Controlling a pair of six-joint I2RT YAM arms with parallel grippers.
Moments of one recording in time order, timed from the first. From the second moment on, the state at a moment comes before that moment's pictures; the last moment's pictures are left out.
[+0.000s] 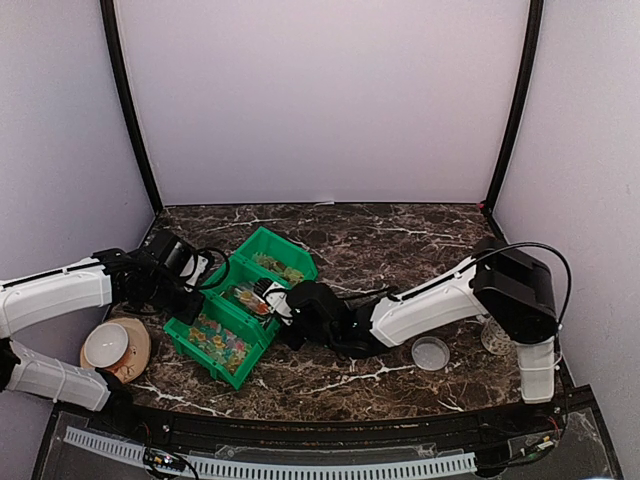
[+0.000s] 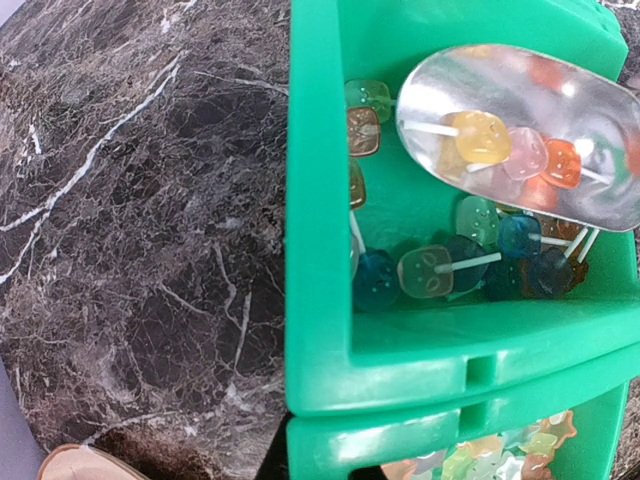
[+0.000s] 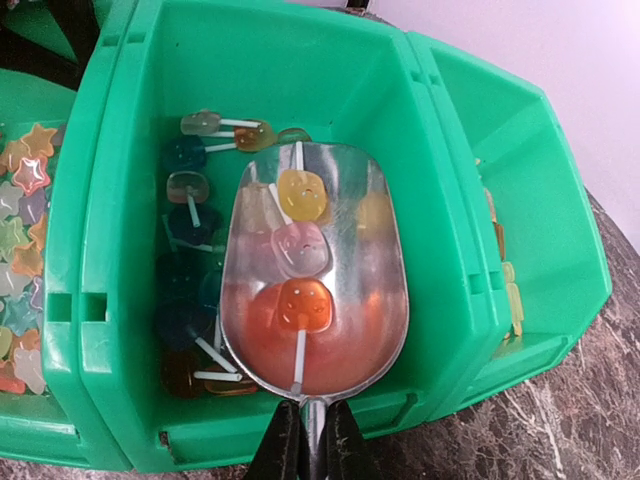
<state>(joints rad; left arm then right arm) -0.58 1.16 0.76 -0.67 -0.18 -0.10 1.22 2.08 1.24 0.31 0.33 -0.07</state>
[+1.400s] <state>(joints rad) -0.58 1.16 0.76 -0.67 -0.17 -0.10 1.21 1.64 0.89 0.39 0.58 -0.09</state>
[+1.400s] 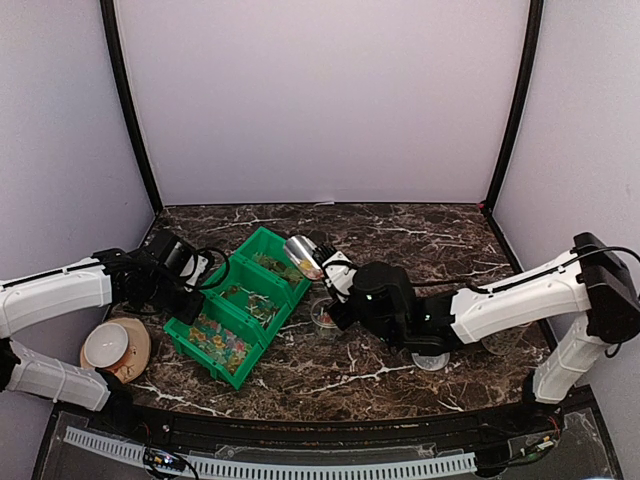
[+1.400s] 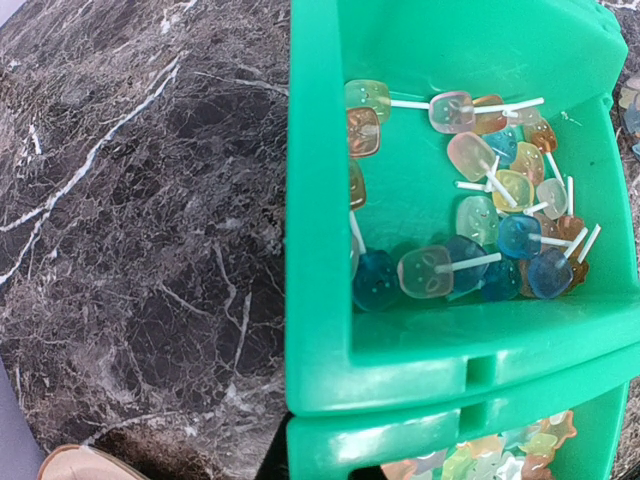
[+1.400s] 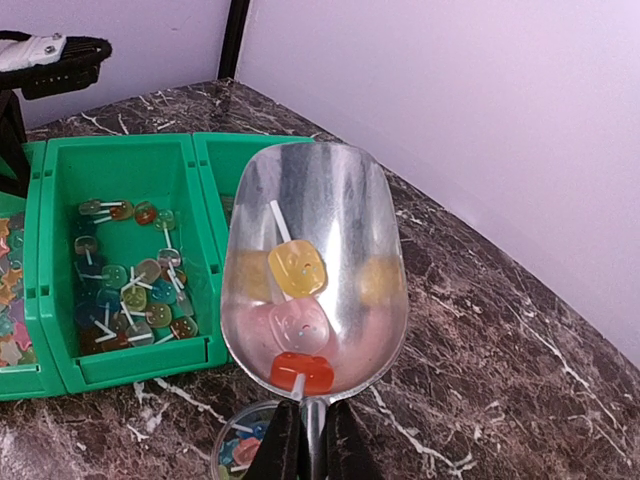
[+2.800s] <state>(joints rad) -0.58 1.16 0.76 -0.67 -0.17 -0.10 1.22 1.45 0.94 -0.40 0.57 0.10</state>
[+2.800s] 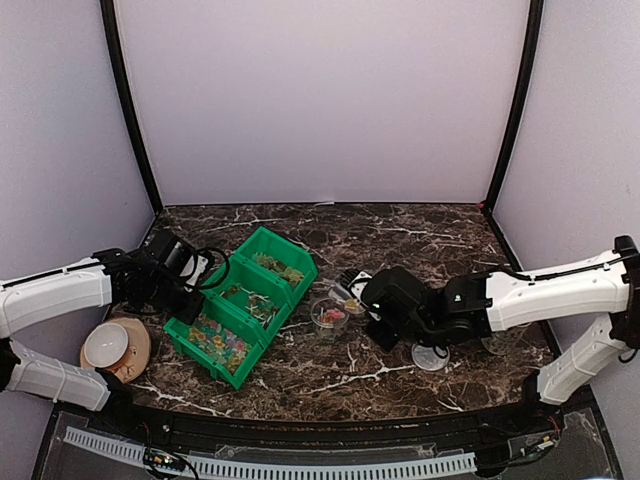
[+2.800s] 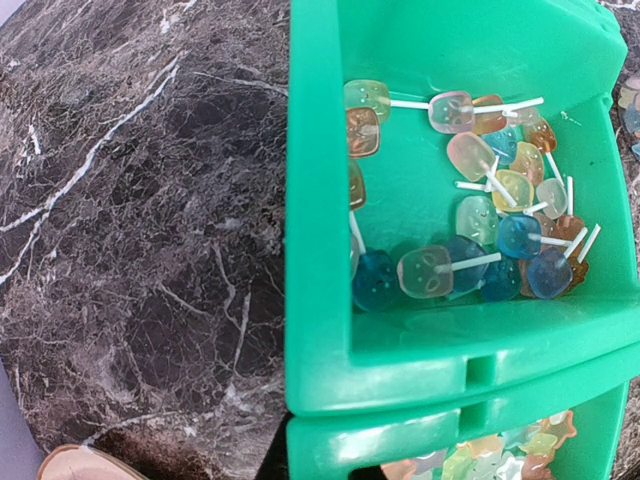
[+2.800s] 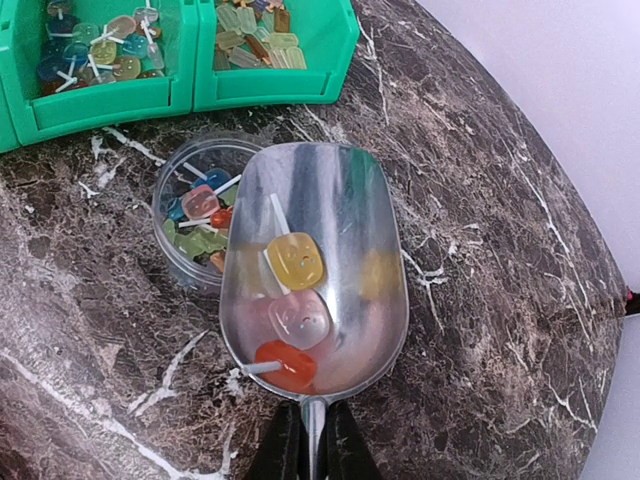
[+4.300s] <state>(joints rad) -0.58 1.16 0.76 -0.67 -0.16 -0.10 1.26 1.62 1.25 -0.85 0.54 0.09</state>
